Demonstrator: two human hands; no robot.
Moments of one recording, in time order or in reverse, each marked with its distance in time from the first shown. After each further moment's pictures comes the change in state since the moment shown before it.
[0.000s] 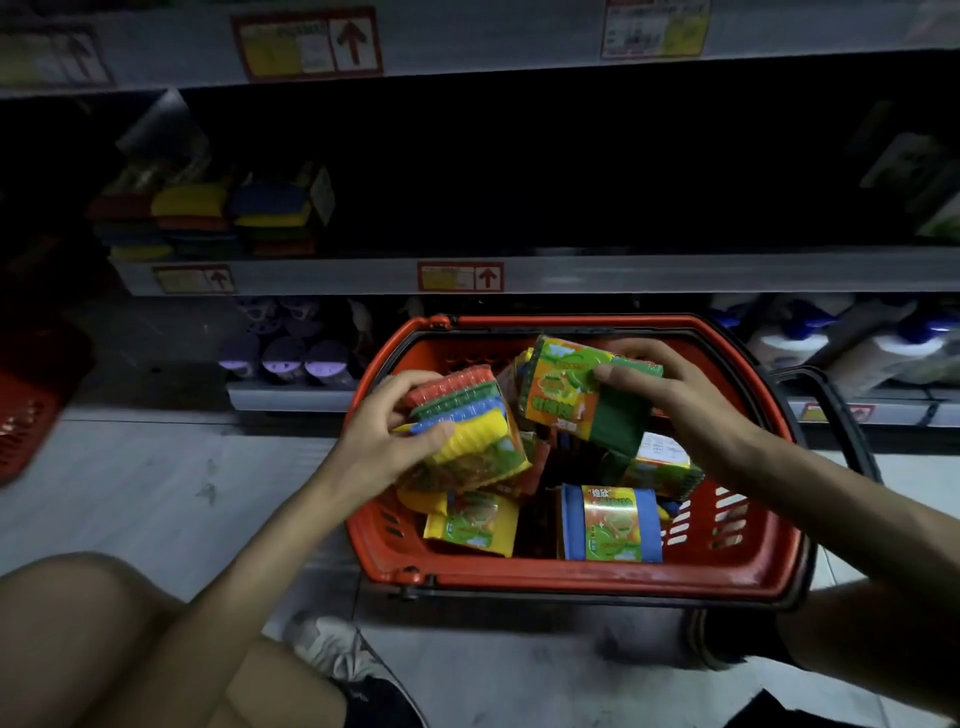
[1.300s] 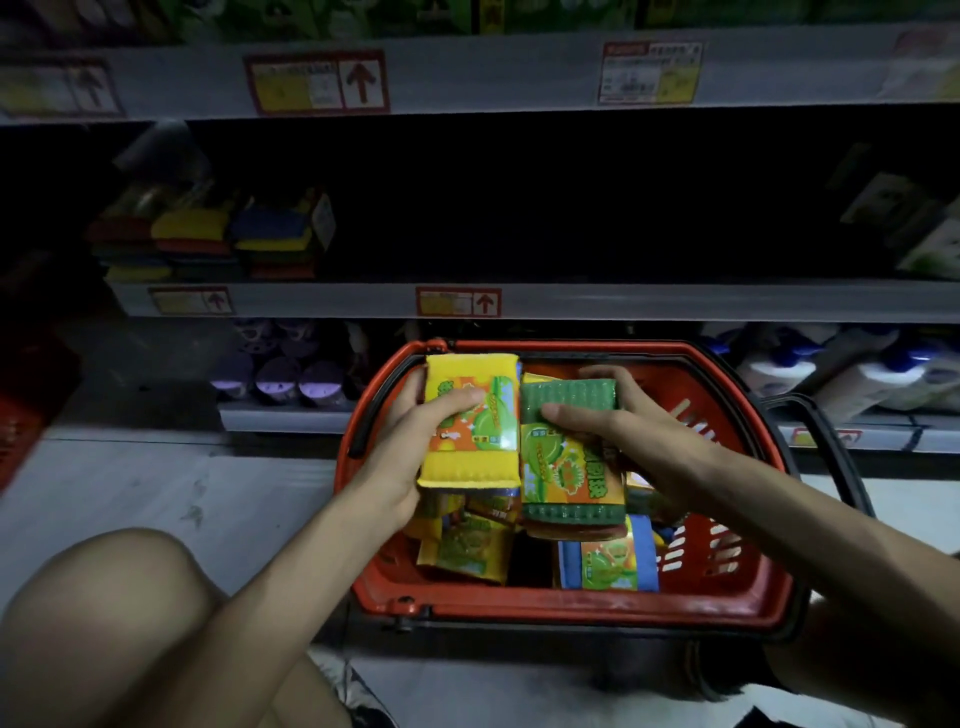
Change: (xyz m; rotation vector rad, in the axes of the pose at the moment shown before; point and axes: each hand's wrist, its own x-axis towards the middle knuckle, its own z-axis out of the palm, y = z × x) left_hand 0.025 0.043 0.039 -0.562 0.187 -0.279; right_hand -0.003 -0.024 0.035 -0.006 -0.085 0.165
